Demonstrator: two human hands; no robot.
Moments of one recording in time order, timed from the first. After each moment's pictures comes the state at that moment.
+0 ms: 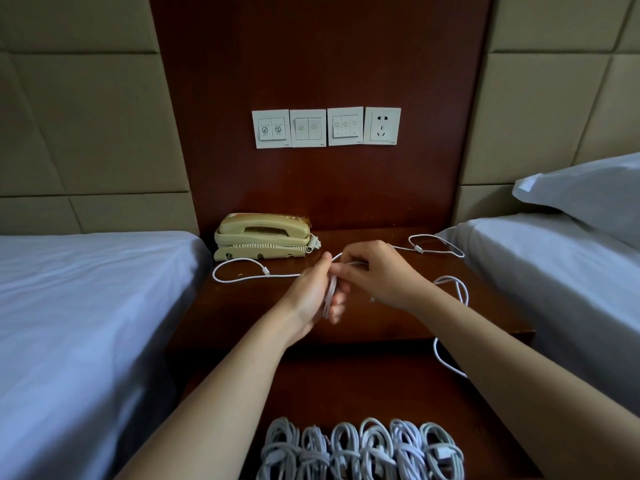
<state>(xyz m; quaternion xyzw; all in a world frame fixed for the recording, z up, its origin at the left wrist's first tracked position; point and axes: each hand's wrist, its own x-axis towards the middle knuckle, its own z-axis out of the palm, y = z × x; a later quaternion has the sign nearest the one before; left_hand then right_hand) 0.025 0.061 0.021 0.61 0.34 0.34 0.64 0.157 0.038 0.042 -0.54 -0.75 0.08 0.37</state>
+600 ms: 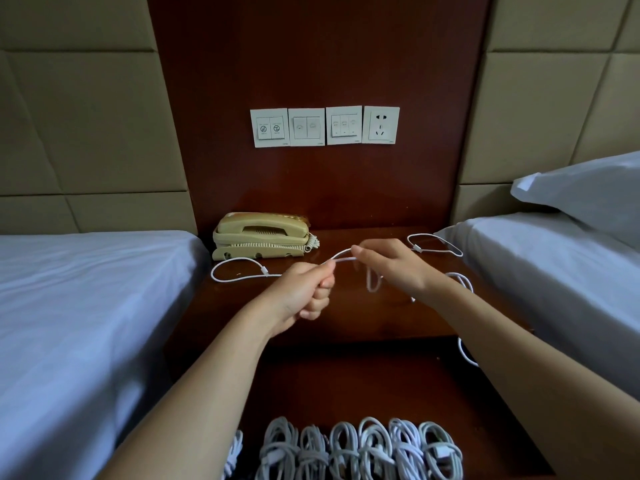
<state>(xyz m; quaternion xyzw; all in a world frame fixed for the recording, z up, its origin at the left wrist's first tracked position) 0.007 0.067 0.030 0.66 0.33 0.31 0.61 0.181 0.041 0.042 -0.53 -0.71 0.23 0.40</state>
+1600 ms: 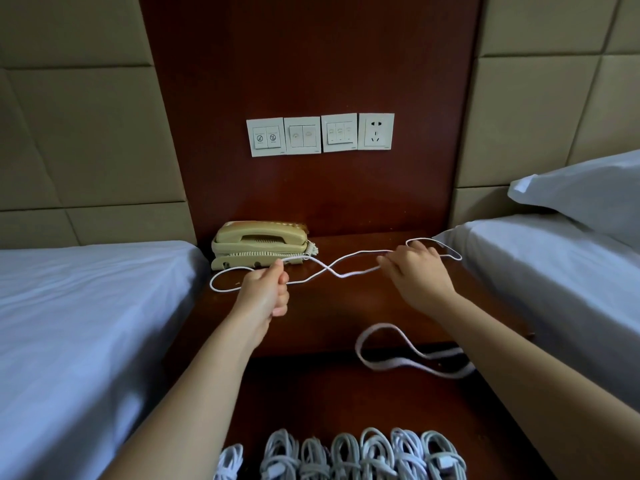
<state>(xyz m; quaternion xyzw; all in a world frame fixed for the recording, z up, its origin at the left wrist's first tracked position) -0.014 0.098 0.016 0.51 0.44 0.47 0.56 0.215 0.053 0.017 -0.68 -0.66 -0.18 0.27</state>
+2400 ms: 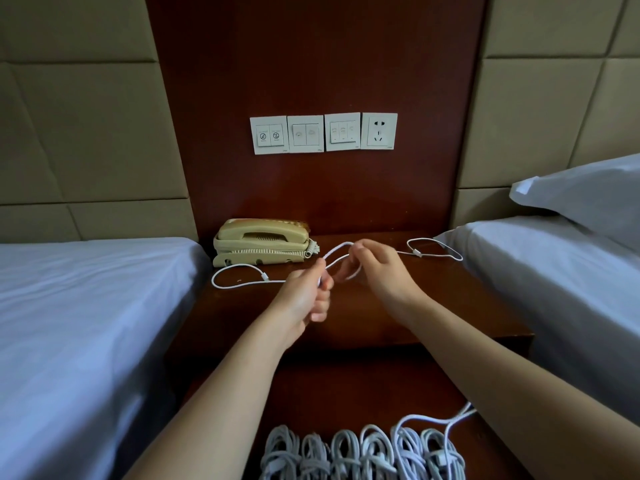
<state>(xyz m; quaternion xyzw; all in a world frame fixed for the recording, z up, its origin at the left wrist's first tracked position) 0.020 0.069 0.024 0.56 0.38 0.39 0.63 0.156 0.055 0.023 -0.50 -0.61 0.24 0.57</state>
